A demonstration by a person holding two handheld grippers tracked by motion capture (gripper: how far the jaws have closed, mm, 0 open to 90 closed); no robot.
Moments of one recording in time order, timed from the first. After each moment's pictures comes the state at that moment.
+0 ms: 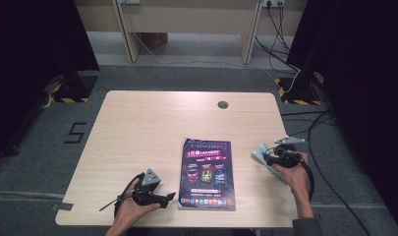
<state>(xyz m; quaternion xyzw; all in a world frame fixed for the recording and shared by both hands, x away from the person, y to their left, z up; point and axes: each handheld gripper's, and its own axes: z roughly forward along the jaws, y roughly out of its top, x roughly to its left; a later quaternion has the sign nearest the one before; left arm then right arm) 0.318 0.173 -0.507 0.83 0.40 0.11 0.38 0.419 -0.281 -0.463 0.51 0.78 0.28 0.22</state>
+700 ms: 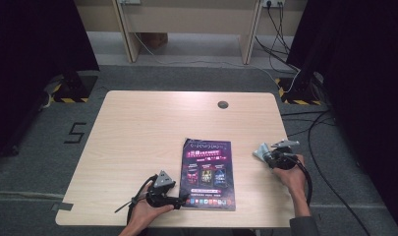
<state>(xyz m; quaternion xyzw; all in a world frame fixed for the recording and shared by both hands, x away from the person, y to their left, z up) 0.317 0.134 -0.515 0.82 0.39 0.08 0.42 0.426 -0.283 -0.486 0.49 0.80 0.26 0.21</state>
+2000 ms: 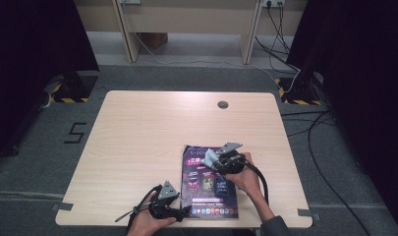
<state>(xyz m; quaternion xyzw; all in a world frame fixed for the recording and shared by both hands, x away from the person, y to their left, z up) 0.287 0.125 -0.512 0.84 0.37 0.07 0.40 0.412 -0.126 -0.478 0.32 0.88 0.30 0.16</state>
